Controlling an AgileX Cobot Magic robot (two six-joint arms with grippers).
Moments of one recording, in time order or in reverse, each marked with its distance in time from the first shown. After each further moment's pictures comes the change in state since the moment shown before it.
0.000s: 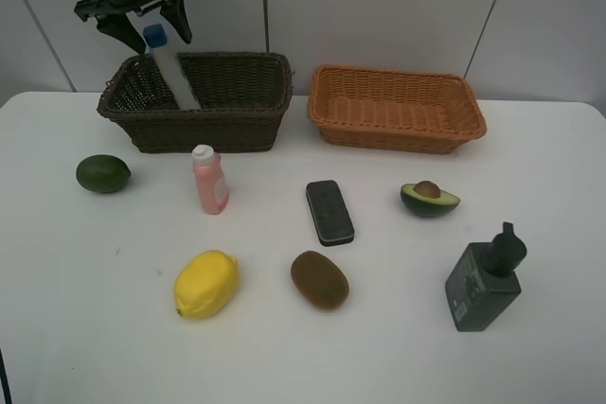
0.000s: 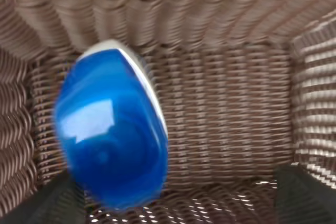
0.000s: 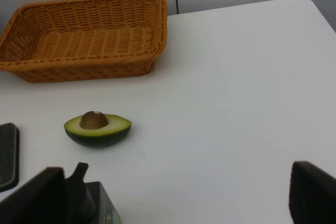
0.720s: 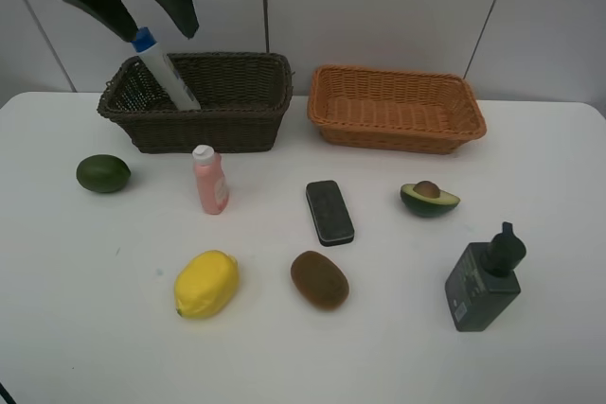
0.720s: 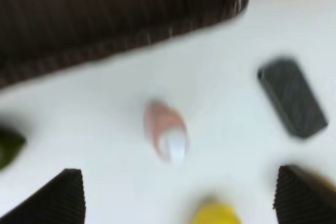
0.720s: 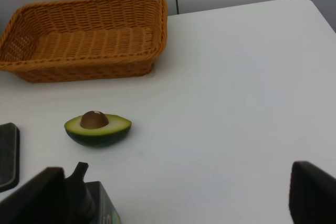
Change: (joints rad) left arm -0.222 -0.546 0.628 0.058 -0.002 0.041; right arm 0.000 0.000 0.000 0.000 0.000 0.000
